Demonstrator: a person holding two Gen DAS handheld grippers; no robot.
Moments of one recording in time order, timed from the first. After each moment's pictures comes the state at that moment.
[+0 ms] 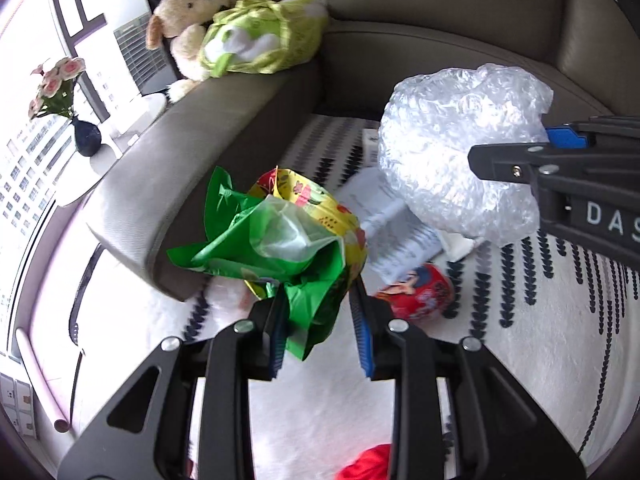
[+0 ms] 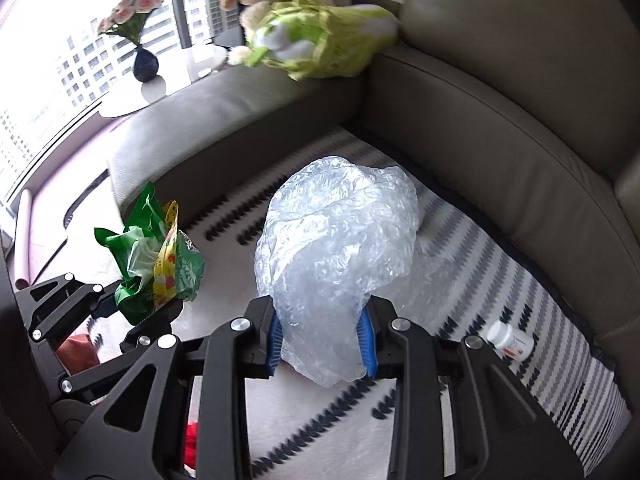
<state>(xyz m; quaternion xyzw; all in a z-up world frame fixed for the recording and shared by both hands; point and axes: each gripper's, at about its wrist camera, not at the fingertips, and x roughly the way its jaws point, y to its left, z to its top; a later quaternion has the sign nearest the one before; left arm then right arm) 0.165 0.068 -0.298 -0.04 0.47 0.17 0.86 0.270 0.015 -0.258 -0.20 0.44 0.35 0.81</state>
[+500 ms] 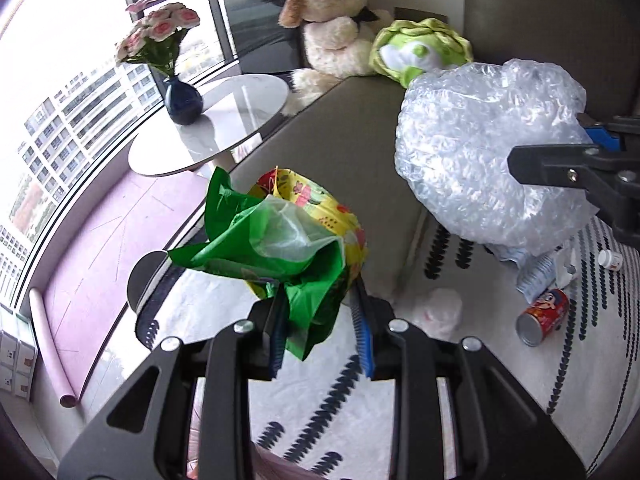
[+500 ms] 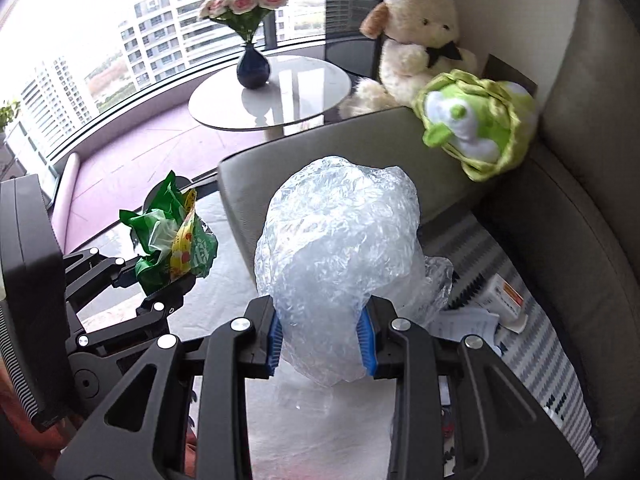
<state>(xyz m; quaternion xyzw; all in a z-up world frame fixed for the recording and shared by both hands) 0.072 0.299 -0.259 -0.08 0.45 0.26 0.85 0.181 0.239 -0.202 -0.24 0.41 0.46 0.76</state>
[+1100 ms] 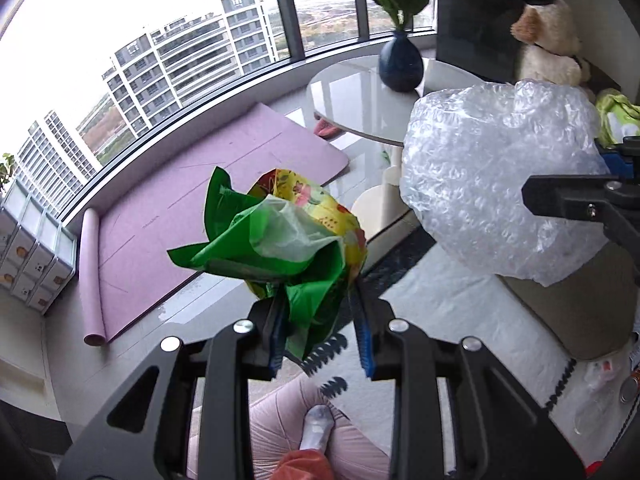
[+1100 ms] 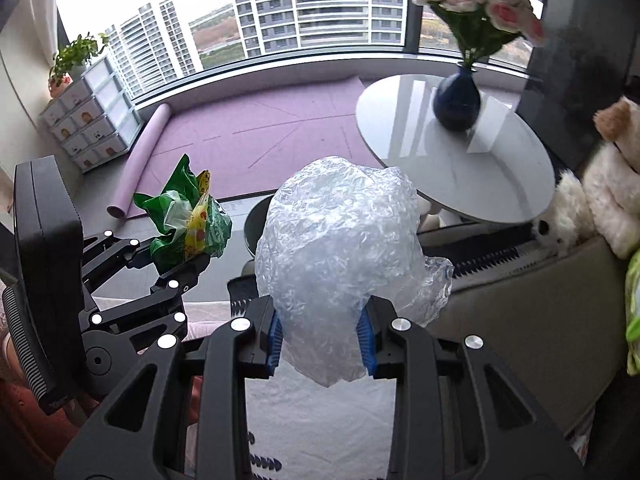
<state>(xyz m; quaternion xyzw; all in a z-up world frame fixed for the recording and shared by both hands) -0.065 0.575 -0.293 -0.15 0.44 0.43 0.77 0.056 0.551 -0.243 -0.29 0.37 0.61 0.63</state>
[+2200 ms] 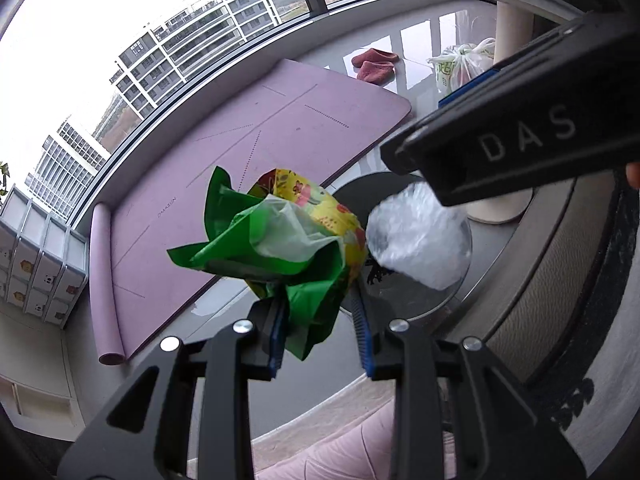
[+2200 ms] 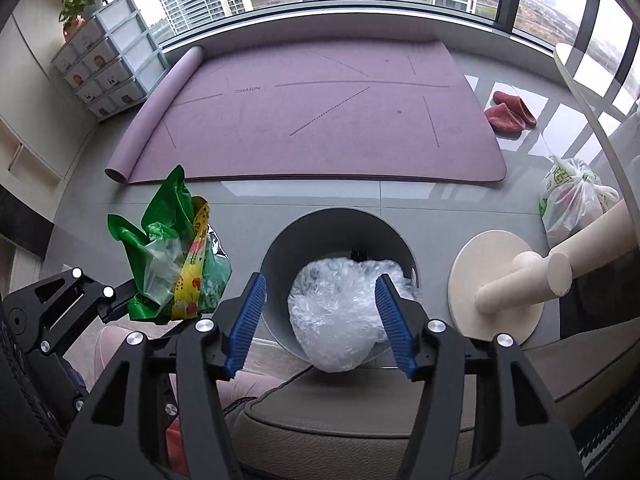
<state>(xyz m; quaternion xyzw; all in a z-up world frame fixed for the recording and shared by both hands) -0.094 0.738 -0.471 -0.11 0.50 0.44 0.73 -0.026 0.807 -0.442 -0.35 0.39 0.66 0.53</state>
